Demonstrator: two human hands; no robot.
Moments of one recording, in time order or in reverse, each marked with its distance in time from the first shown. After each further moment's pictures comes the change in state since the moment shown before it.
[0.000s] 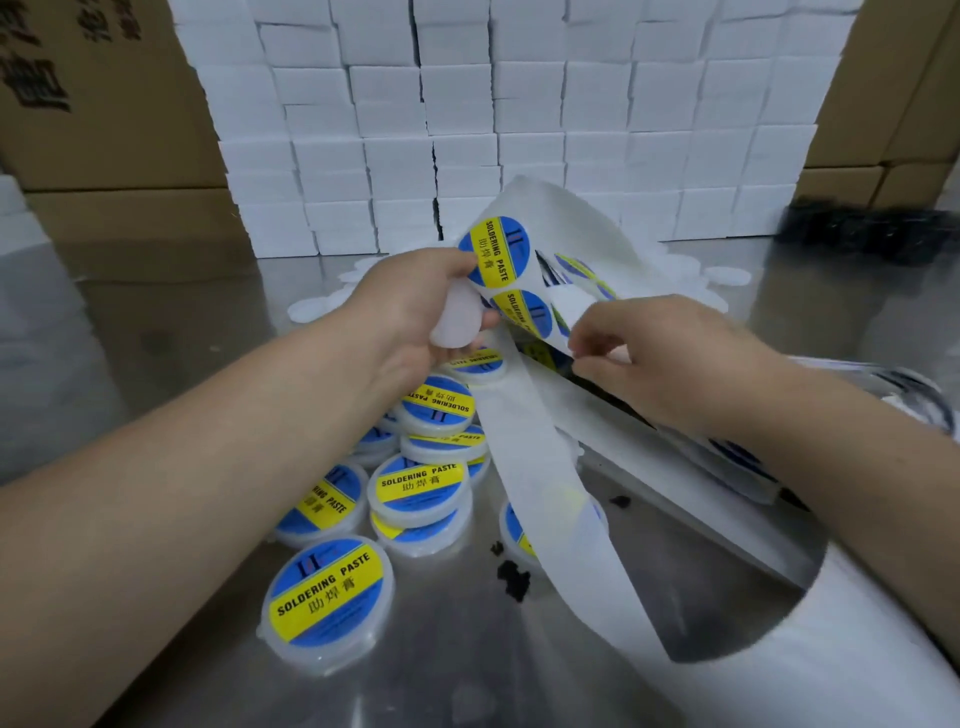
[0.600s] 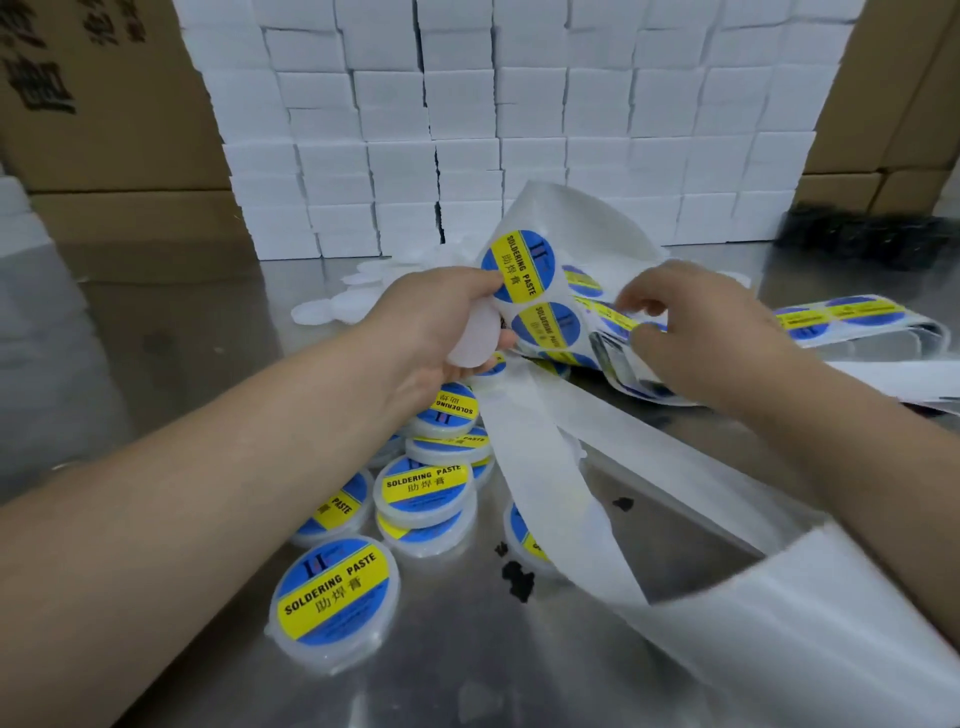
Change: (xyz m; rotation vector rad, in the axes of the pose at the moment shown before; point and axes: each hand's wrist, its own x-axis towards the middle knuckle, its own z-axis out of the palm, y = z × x) left_hand -0.006 -0.007 0.002 0.053 -0.023 0.002; right_hand 0.012 0.028 0.004 0.017 0.275 0.179
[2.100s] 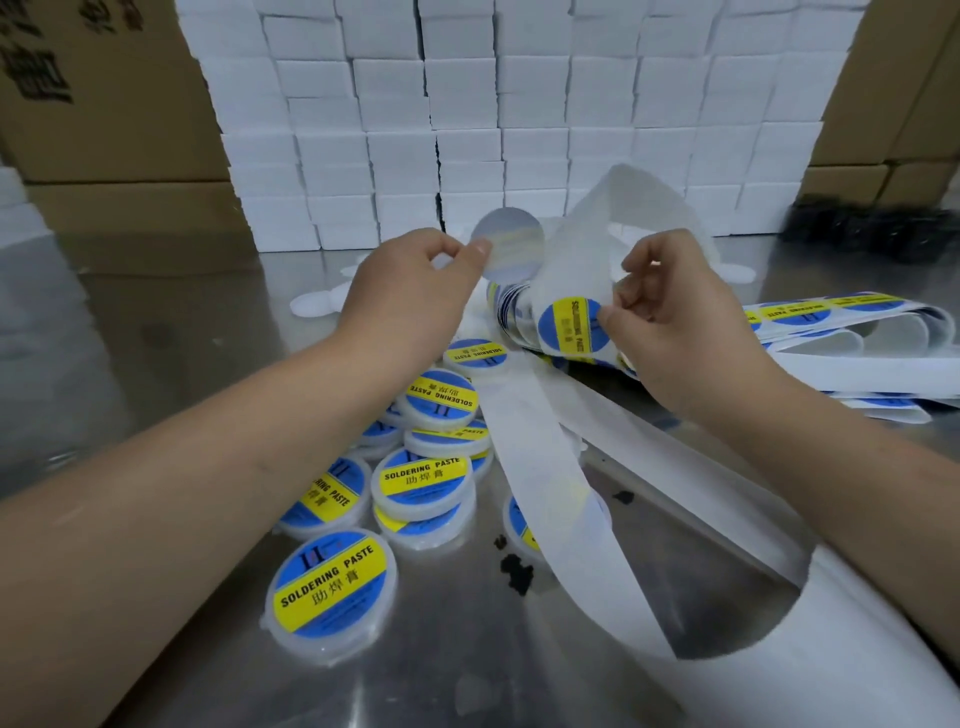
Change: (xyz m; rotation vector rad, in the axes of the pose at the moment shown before) left_hand 0.004 -0.003 -0.014 0.639 0.269 0.467; right_hand -0.009 -0.016 0.018 0.585 0.093 -0.018
